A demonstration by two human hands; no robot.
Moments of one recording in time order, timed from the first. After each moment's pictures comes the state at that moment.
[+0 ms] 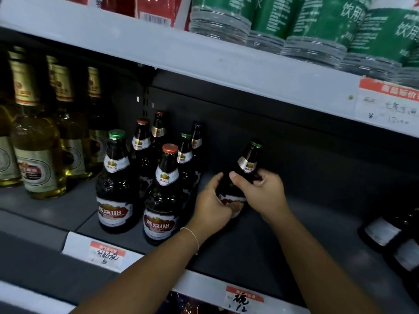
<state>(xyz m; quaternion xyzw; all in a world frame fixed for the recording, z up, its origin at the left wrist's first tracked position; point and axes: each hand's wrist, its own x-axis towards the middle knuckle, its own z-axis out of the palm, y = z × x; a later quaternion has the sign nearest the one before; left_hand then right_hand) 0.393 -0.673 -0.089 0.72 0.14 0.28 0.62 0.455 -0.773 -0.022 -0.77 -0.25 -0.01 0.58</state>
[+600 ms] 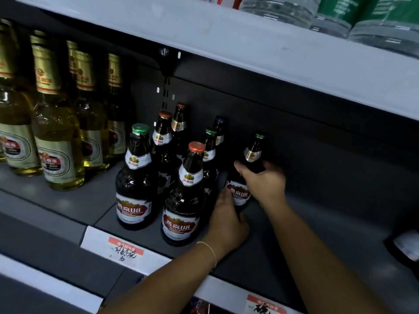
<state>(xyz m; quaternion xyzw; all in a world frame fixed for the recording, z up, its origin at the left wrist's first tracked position) 0.383 -0.671 -0.110 0.83 0.21 0.22 0.47 0.479 -0.709 -0.036 -0.83 -0.22 -0.11 0.50</state>
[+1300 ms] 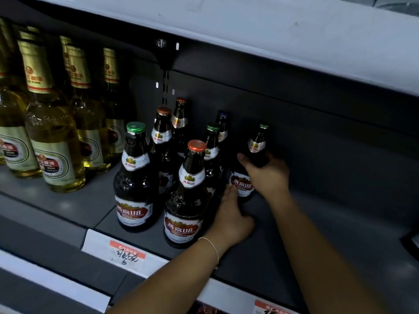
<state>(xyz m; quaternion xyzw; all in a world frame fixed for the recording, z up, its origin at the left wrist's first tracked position) 0.393 -0.658 -0.111 0.81 0.19 0.16 0.53 0.502 -0.698 -0.039 -0.87 -0.22 -0.10 0.44</state>
